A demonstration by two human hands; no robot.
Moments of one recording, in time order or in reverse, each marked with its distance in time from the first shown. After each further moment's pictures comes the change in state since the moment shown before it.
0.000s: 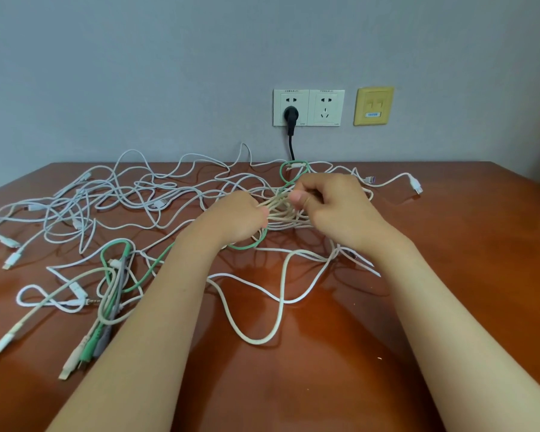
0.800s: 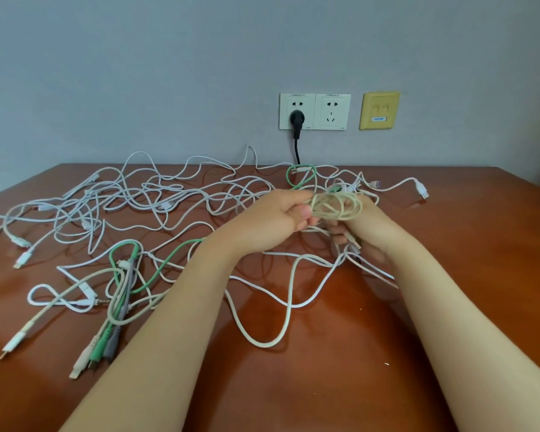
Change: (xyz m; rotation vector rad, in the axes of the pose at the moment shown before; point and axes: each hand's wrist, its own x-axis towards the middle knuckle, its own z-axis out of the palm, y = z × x) left_hand -0.012 0.020 0.014 -0.458 -0.127 0.385; right_hand -0.003 0.030 0.002 0.831 -0.119 0.452
